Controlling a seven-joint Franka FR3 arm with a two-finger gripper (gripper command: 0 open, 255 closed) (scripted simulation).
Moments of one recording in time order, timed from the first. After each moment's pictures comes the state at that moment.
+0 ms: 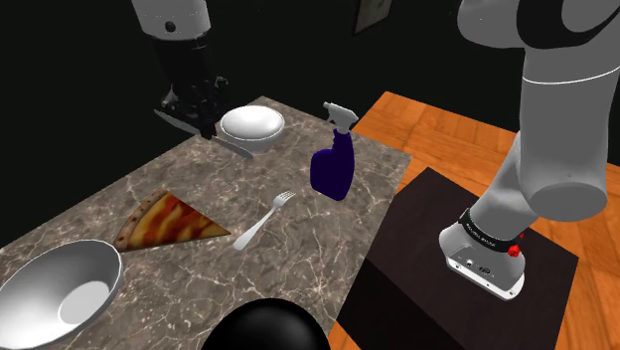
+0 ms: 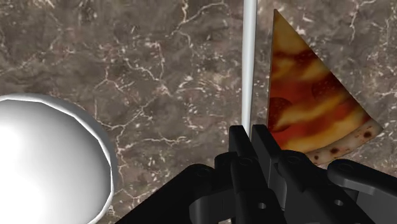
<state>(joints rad) 0.39 0.50 0.54 -1.25 -0.22 1.64 0.62</state>
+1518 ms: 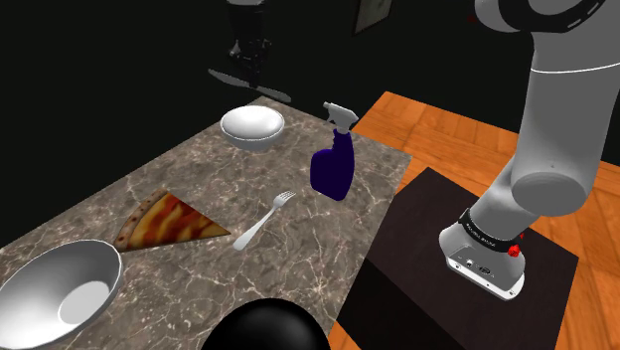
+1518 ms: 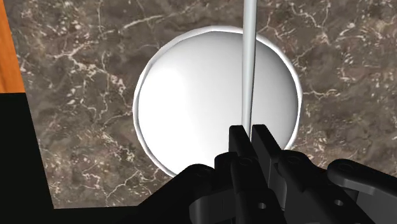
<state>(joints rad) 0.11 0.44 0.46 -1.30 -0.18 1.65 0.28</state>
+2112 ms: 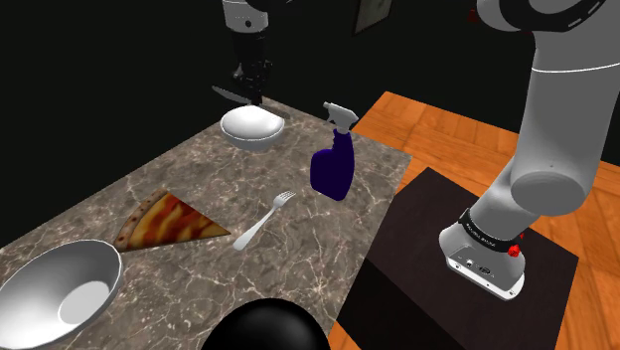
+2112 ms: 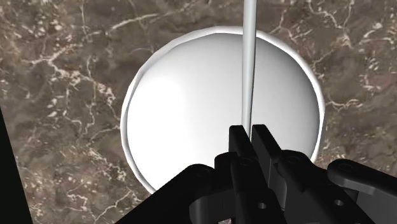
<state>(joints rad) 0.10 0.43 0.46 -1.43 -0.18 1.77 0.28</state>
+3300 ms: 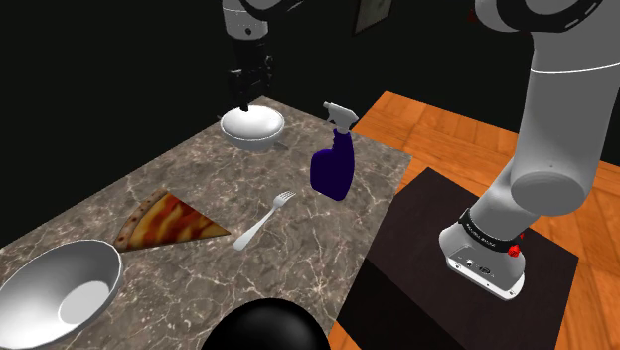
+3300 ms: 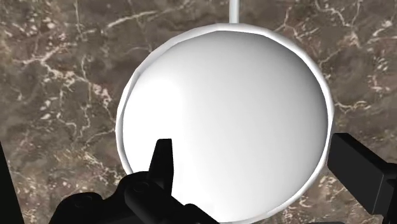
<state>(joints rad) 0.10 0.44 0.46 -1.45 -0.18 1.80 0.28</state>
